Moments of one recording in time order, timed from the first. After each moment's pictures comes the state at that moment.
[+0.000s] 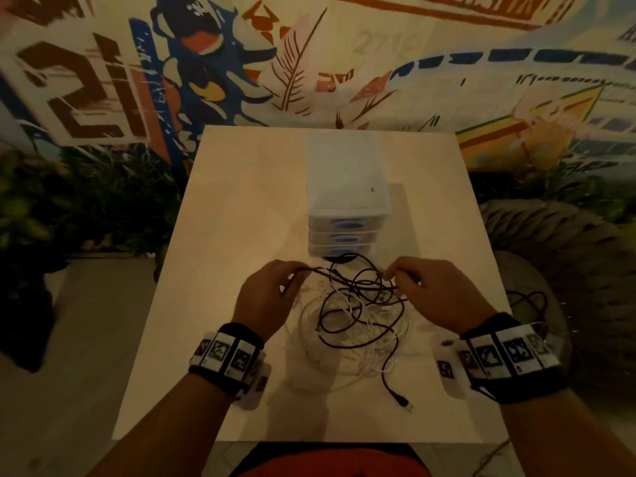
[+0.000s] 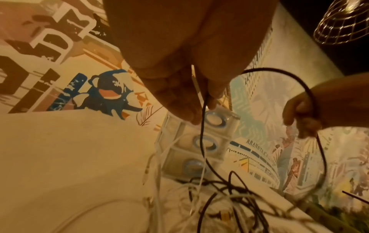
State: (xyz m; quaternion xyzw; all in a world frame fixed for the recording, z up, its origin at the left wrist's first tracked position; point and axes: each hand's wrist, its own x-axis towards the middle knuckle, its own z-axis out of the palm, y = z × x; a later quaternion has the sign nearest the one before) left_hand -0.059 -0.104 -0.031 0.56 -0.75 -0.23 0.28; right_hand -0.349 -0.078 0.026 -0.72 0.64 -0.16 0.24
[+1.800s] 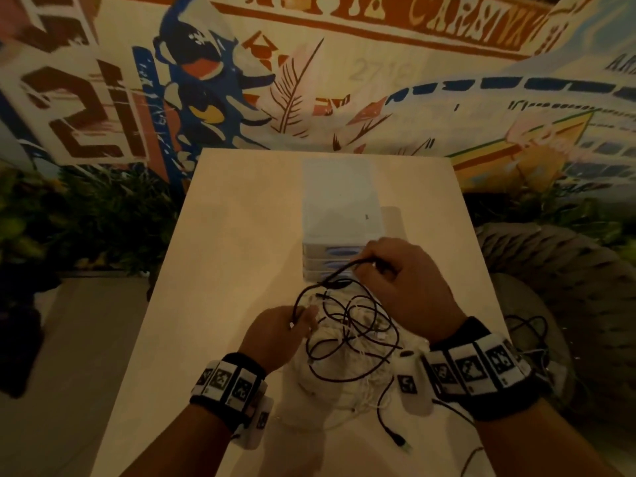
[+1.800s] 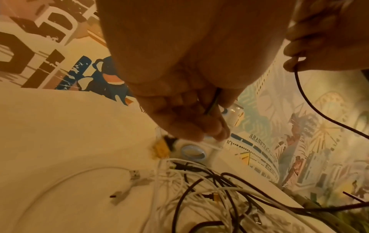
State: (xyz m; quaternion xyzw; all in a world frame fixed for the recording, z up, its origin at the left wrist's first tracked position) left_hand -0.083 -0.108 -0.040 0.61 -0.68 -0.38 0.12; right_hand -0.302 -0.113 0.083 -0.73 0.52 -0.37 0.26
